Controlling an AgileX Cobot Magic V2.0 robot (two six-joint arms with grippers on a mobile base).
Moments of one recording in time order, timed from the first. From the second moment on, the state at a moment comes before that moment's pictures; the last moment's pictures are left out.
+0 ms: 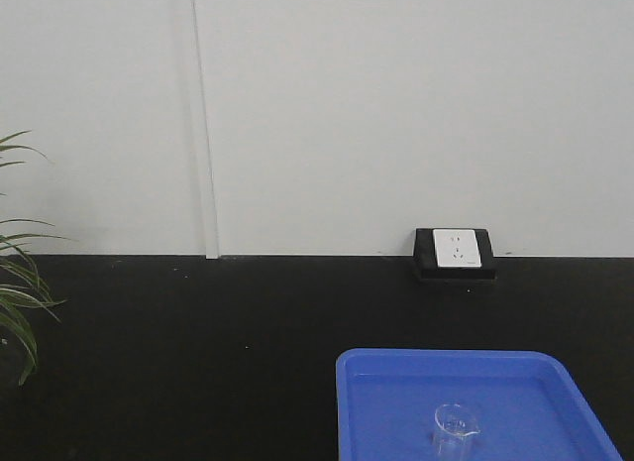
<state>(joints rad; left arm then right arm) 0.00 -0.02 0.03 -0.04 0.36 0.02 -0.08 -0.01 0.03 -0.06 0.06 0.12</state>
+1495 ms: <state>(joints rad) 0.00 -0.02 0.03 -0.04 0.36 0.02 -0.08 1.08 -0.34 -0.12 -0.43 0.18</state>
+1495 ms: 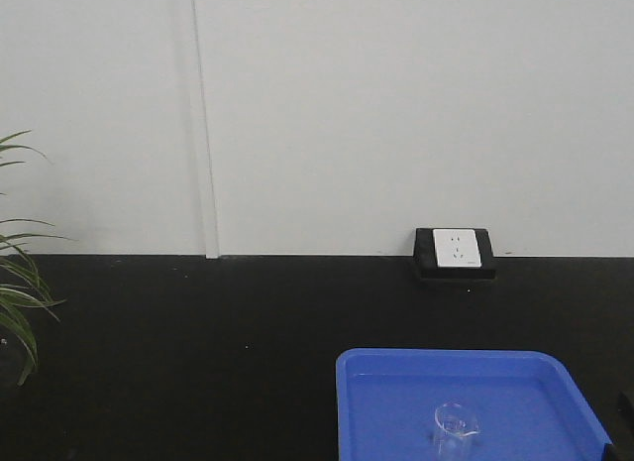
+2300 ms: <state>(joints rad) 0.00 -0.02 0.03 -0.04 0.36 0.02 0.07 1.81 -0.67 -0.52 -0.59 0.20</state>
